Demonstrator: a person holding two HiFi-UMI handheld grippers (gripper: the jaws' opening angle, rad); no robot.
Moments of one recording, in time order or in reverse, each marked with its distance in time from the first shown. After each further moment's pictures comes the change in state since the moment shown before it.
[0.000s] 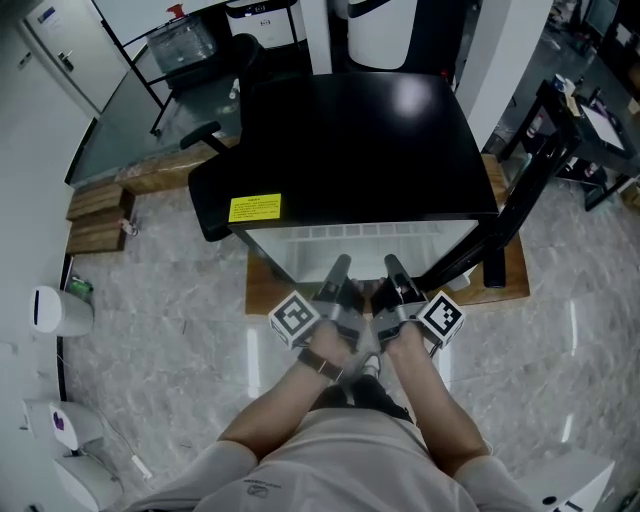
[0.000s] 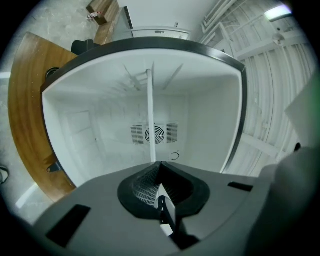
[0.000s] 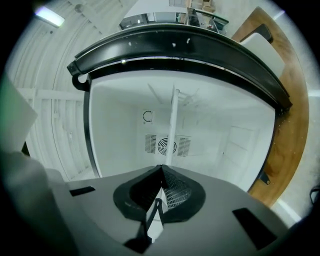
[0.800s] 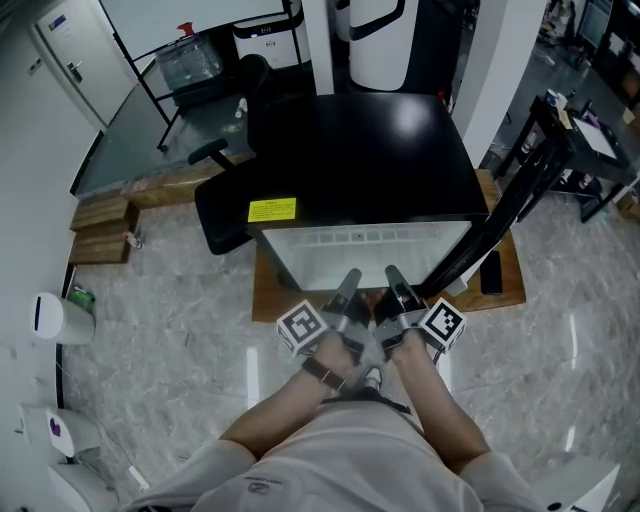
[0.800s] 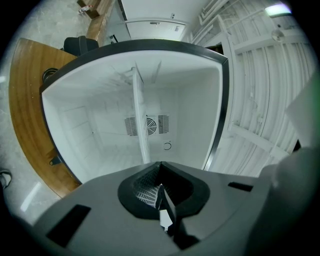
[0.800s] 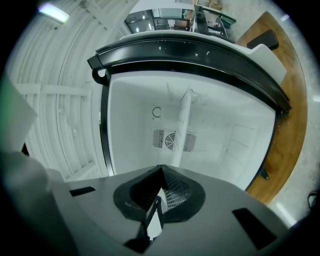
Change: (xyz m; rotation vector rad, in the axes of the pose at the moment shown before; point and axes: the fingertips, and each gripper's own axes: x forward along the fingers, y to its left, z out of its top) left arm -0.022 -0.026 -0.024 0.031 0.092 -0.029; right arm -0.019 0.024 -0.013 -0.049 0.037 0.024
